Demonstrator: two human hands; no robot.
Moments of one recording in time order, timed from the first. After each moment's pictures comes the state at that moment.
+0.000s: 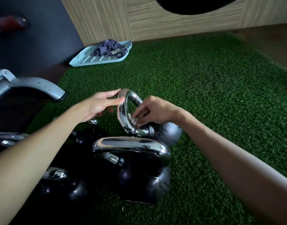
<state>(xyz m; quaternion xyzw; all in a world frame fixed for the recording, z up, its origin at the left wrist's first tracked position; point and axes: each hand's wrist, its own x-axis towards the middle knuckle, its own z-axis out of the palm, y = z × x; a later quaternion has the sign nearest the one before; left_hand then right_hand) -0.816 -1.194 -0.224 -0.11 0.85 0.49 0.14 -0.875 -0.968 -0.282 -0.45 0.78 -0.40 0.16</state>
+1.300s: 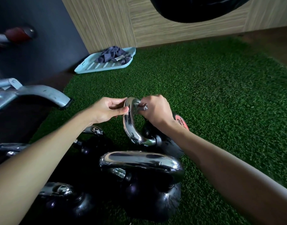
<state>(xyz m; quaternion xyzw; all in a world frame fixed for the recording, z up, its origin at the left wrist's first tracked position) -0.835 -1.218 -0.230 -0.04 0.92 0.38 0.11 -0.898 -1.022 -0.301 -0.25 0.89 -0.37 -0.10</state>
